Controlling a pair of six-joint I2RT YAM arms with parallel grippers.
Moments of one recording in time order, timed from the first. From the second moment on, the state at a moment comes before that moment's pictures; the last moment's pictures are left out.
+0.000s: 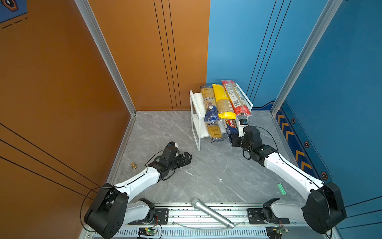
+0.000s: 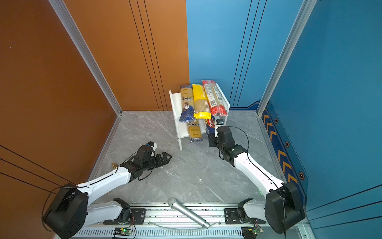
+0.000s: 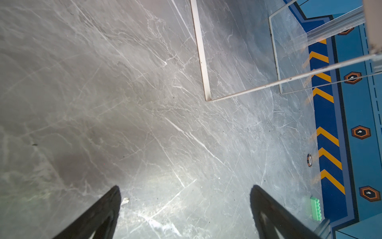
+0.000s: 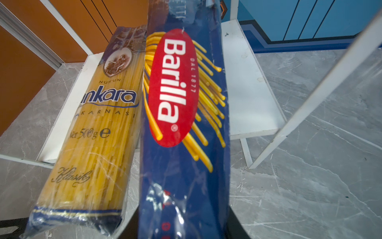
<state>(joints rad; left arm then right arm) -0.47 1.22 0.54 -0.06 0.14 -0.78 0.41 1.28 0.90 -0.15 0.09 0.28</state>
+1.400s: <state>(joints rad) -0.45 1.22 0.54 -0.06 0.14 -0.78 0.40 1.39 0.96 -0.03 0.09 0.25</state>
